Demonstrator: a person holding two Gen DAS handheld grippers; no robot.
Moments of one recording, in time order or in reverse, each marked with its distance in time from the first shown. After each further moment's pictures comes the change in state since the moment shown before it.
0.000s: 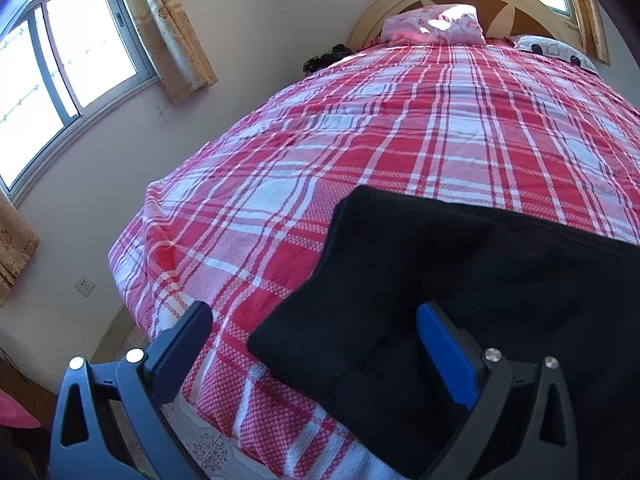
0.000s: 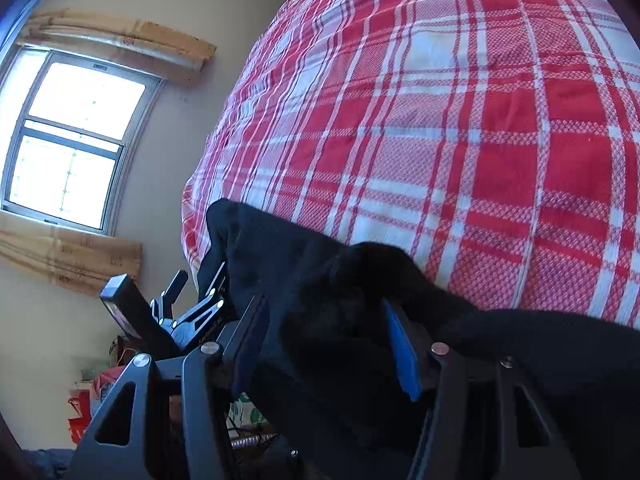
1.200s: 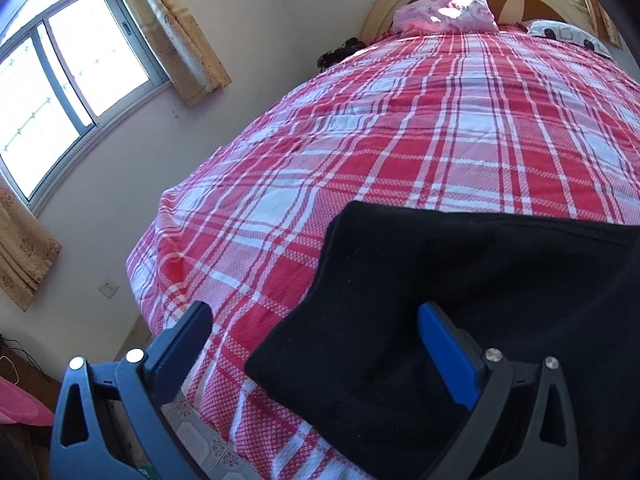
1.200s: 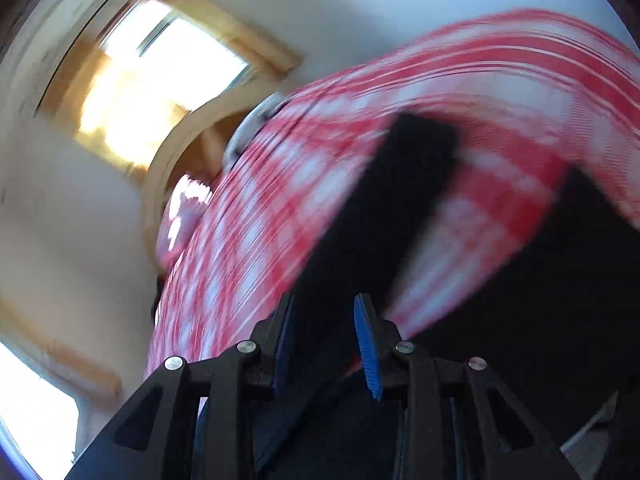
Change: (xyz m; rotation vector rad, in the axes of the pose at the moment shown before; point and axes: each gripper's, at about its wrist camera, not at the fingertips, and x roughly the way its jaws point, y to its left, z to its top) left arm 0.004 -0.020 0.013 0.027 0.030 0.113; right arm -0.358 -0.204 -0.251 0.651 -1.144 -0.378
